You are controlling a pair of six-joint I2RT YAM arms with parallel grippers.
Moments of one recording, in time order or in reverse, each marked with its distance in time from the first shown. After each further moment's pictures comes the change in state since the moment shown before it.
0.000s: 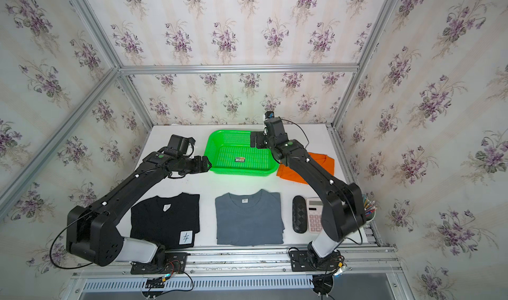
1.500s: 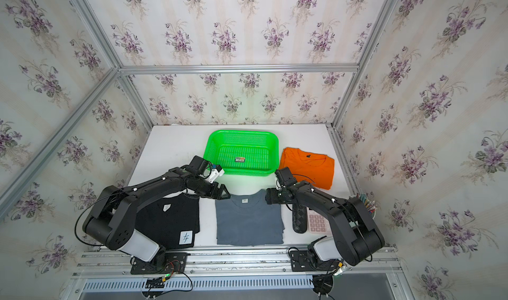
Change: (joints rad) left arm -0.131 0.172 -0.252 0.184 0.396 0.178; right arm -0.026 -0.124 -0.676 -0.064 -0.266 0.081
